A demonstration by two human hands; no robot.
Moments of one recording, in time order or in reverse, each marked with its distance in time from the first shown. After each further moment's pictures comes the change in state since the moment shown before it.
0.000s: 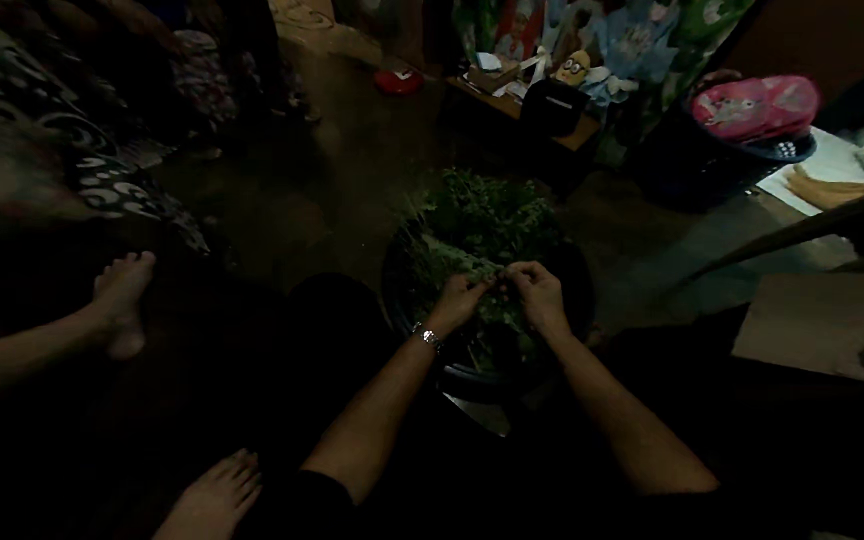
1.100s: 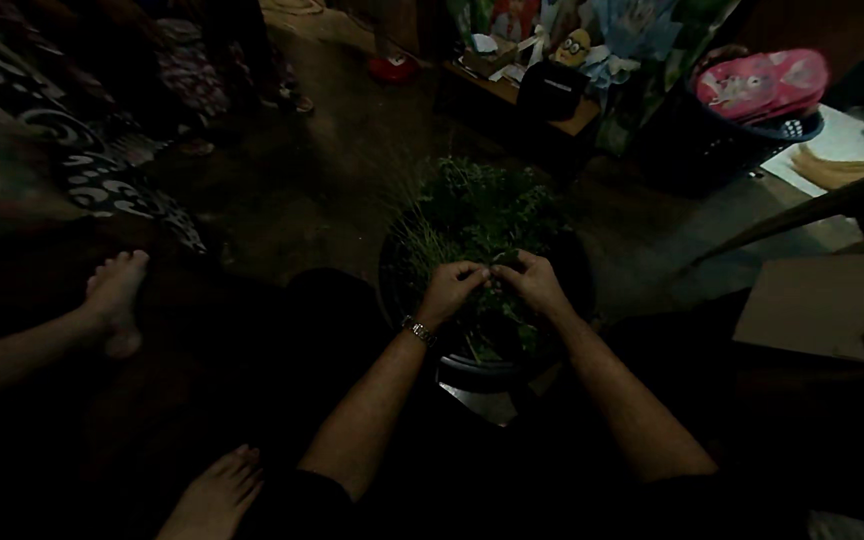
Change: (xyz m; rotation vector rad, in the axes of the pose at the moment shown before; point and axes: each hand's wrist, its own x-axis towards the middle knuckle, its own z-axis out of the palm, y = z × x) left_hand 0.002 -0.014 -0.006 -0.100 0.005 0.143; right_hand 0.016 0.001 -0.013 -0.149 -0.263 -0.003
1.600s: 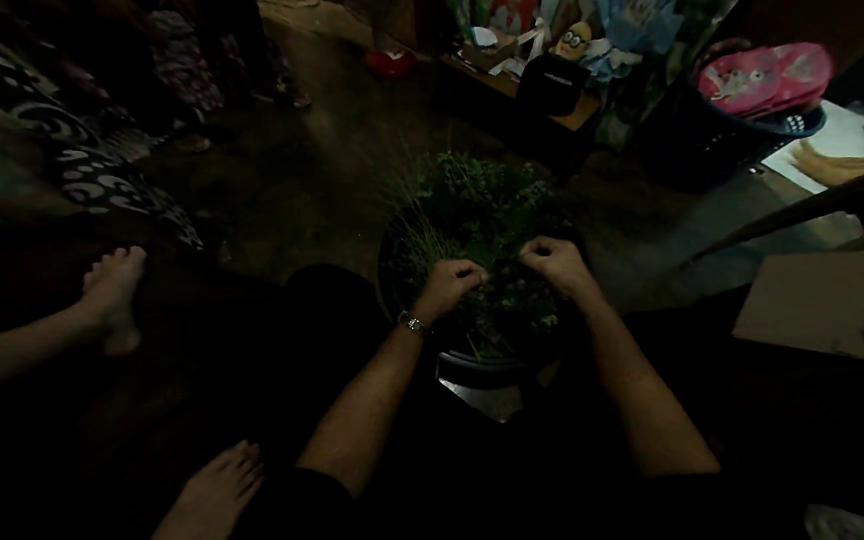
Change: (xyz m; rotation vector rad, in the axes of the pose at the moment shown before) left_hand -0.004 0.012 -0.008 0.145 -0.081 -0.060; right_hand 0.004 -0.018 -0.037 -0.260 0.029 0.083
